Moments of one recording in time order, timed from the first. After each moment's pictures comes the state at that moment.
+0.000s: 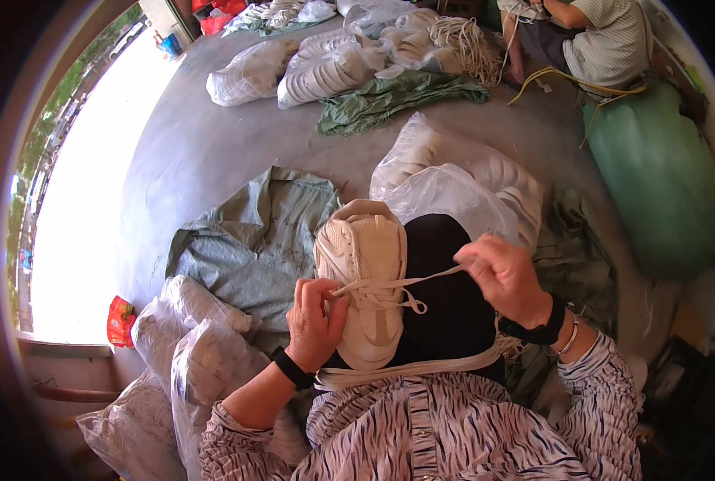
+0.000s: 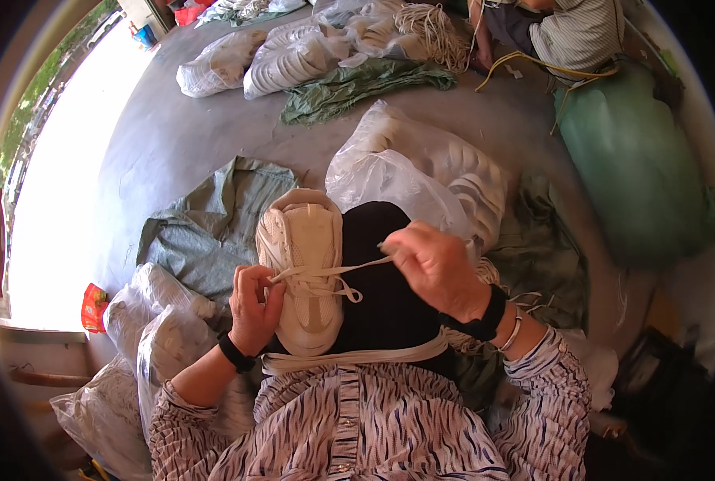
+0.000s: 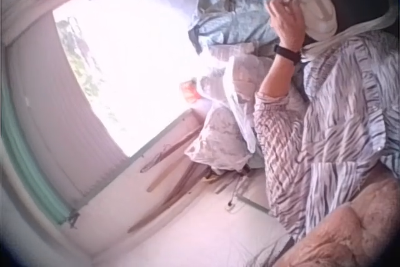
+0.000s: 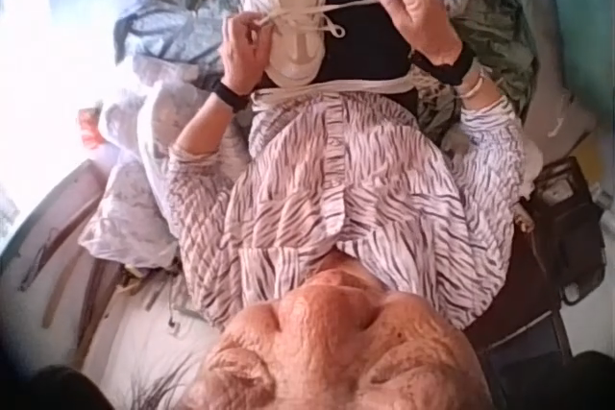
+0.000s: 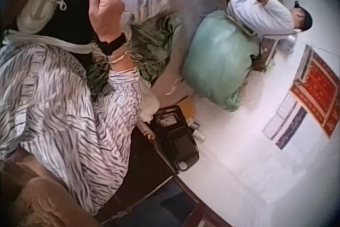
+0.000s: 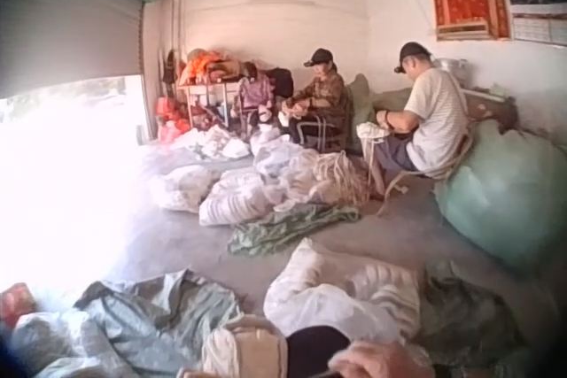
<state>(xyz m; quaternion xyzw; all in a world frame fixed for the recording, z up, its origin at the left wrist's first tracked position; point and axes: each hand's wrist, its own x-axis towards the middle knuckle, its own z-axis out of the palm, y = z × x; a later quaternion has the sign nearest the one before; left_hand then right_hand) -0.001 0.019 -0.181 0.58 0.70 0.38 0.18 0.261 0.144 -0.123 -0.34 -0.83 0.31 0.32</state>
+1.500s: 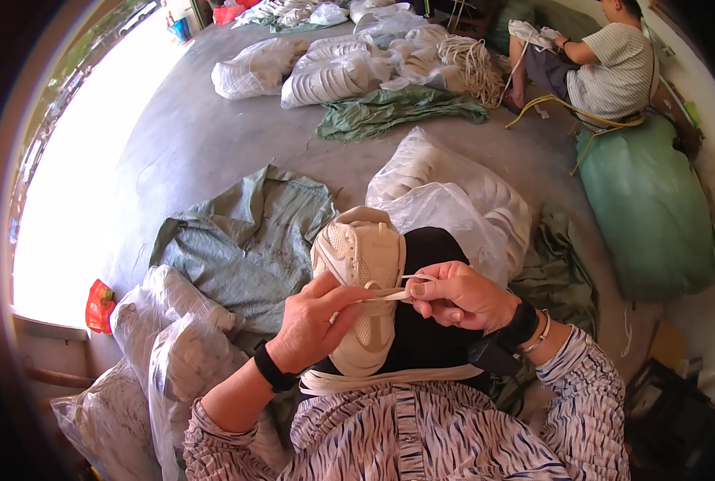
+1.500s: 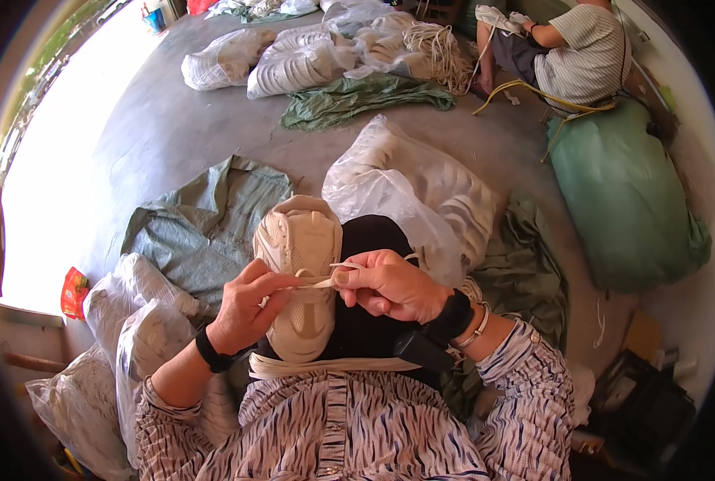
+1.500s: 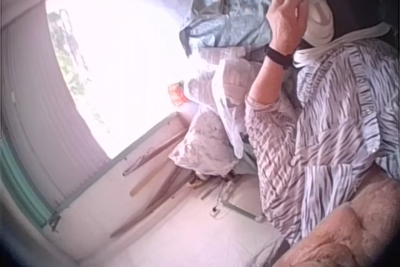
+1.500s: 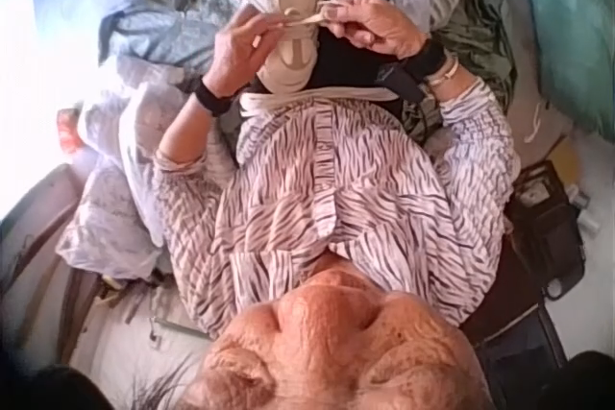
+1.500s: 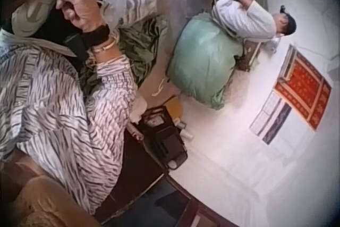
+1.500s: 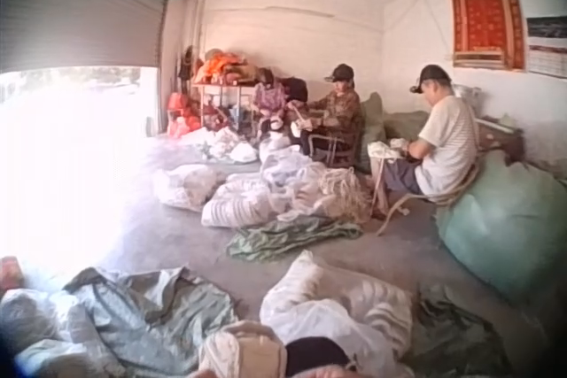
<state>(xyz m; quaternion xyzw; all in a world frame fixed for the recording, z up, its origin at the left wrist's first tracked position) -0.005 0.042 -0.140 0.70 0.55 0.40 0.22 0.222 0.154 -0.116 -0.32 -0.34 0.88 0.05</state>
